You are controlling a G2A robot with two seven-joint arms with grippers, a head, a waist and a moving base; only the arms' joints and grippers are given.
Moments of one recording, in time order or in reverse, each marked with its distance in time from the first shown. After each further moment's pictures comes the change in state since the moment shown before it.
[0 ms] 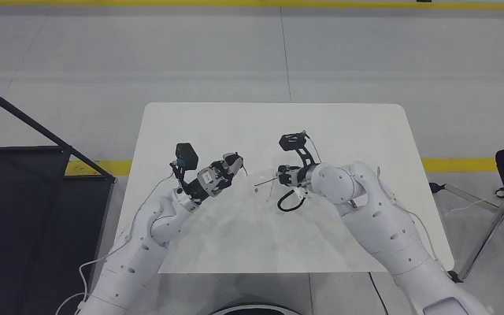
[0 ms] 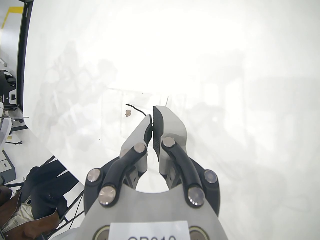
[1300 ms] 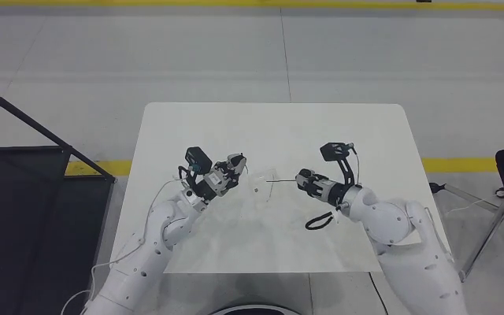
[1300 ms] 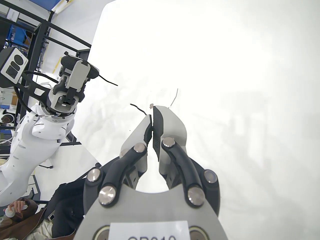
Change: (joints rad) left arm -0.005 -0.017 0.054 0.012 0.208 0.188 0.083; right arm -0.410 0.084 0.372 -0.433 0.057 -0.040 -0.078
